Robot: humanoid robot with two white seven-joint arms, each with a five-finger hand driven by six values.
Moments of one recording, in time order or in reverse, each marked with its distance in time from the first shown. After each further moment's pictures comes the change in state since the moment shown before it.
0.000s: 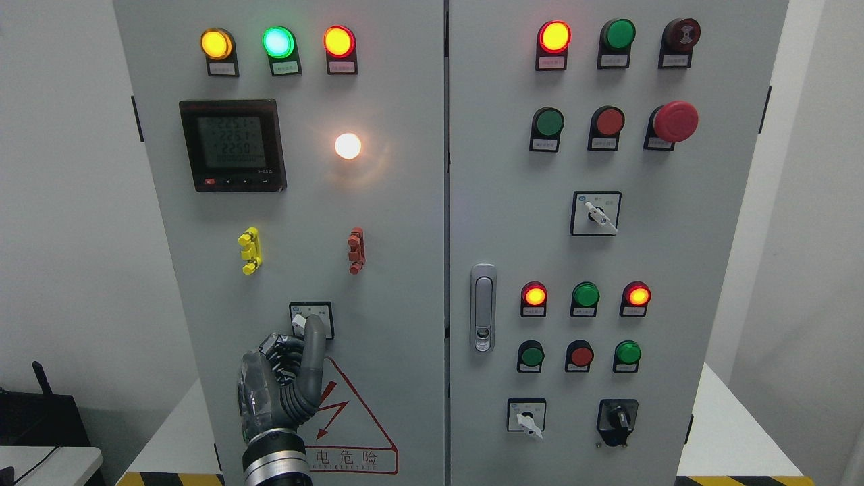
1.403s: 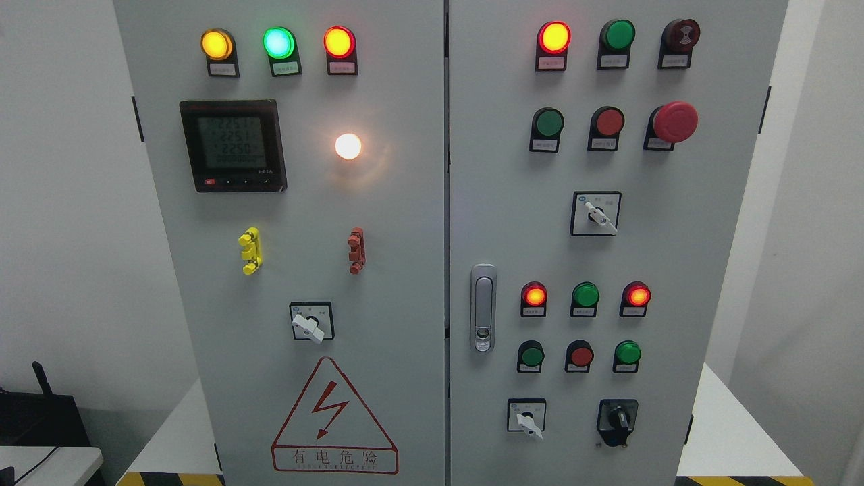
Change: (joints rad) left arm 0.523 0.051 0.648 0.138 0.004 -0.676 -0.666; right arm 0.000 0.000 0.000 0.000 0.000 0.000 0.005
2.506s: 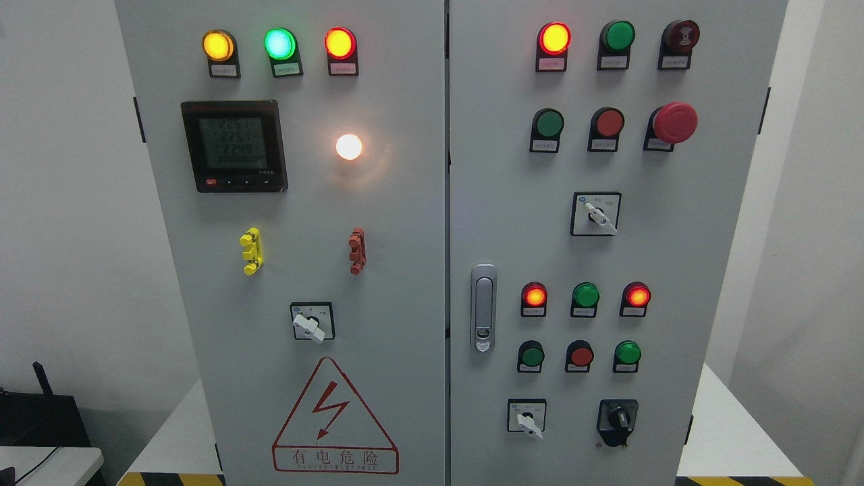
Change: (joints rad) left arm 0.133 0.102 0.210 1.063 -0.074 0.061 -0.027; right arm 0.000 0.000 0.000 0.000 0.000 0.000 -0.004
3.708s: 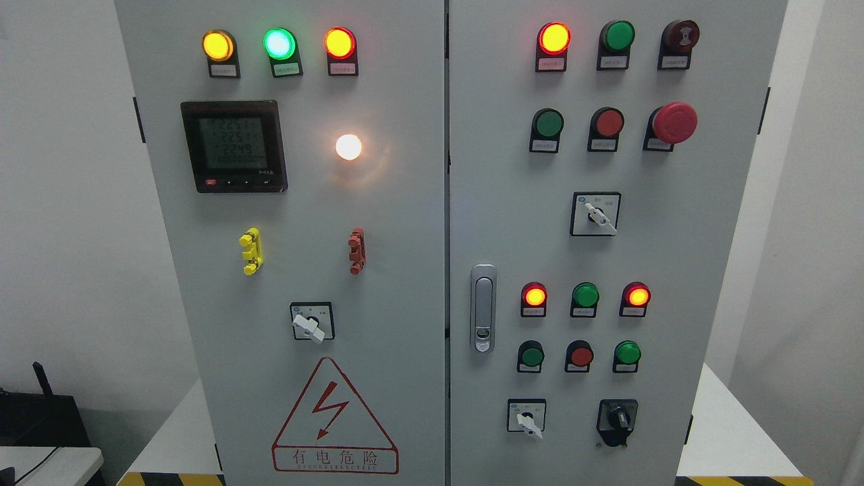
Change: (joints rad) left arm -0.131 -0.036 -0.353 0.458 -0.007 0.098 0.048; right arm 0.000 0.000 0.000 0.000 0.000 0.000 0.000
